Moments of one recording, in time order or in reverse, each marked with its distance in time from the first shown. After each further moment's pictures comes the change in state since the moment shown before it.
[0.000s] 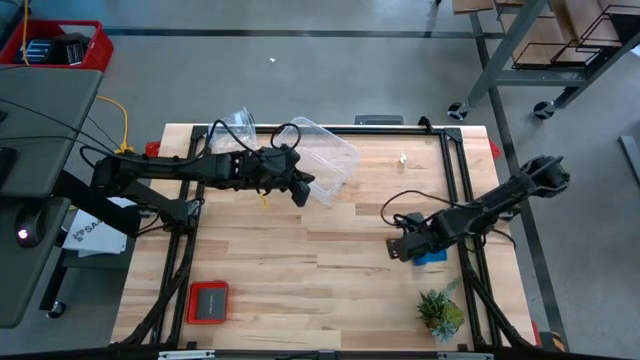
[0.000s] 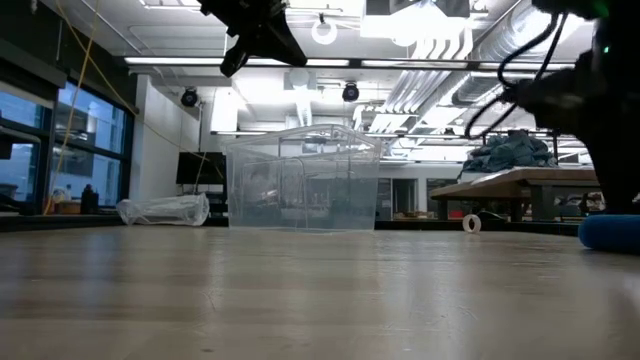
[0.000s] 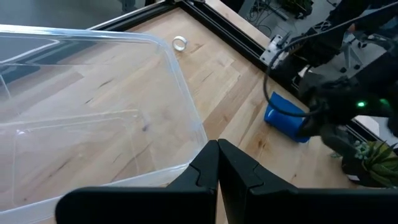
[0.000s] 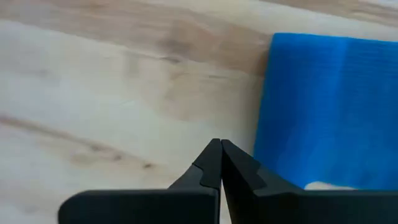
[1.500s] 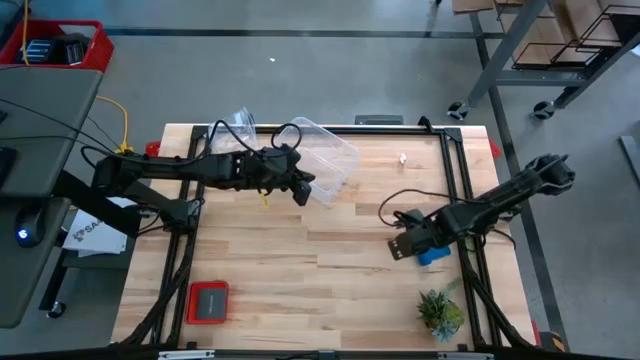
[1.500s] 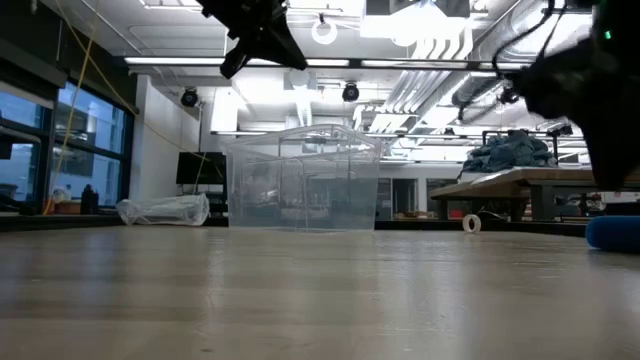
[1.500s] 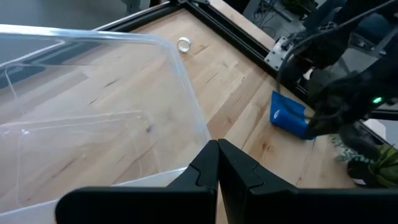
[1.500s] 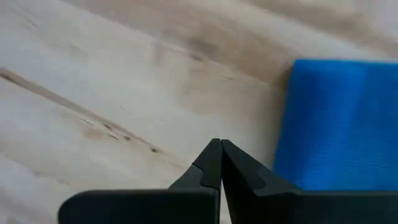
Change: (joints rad) left arm 0.004 0.011 0.000 0.005 -0.016 -0.003; right arm -0.015 -0.069 -0.003 0.000 -0.008 -0.179
